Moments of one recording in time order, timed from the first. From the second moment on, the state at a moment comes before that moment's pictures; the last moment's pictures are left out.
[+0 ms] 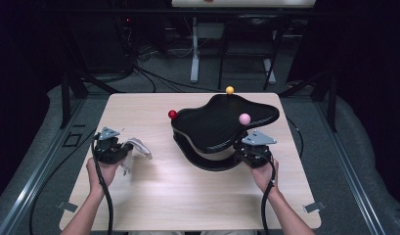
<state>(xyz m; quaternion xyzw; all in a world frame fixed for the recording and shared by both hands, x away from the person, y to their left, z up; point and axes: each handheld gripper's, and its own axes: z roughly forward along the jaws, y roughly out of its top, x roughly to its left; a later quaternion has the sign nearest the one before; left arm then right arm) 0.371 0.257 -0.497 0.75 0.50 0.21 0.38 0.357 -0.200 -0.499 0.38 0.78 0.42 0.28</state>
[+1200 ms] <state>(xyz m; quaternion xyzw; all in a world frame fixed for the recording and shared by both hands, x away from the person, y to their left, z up) 0.333 0.334 -0.533 0.77 0.58 0.08 0.26 0.358 -0.202 -0.499 0.39 0.76 0.41 0.31</state>
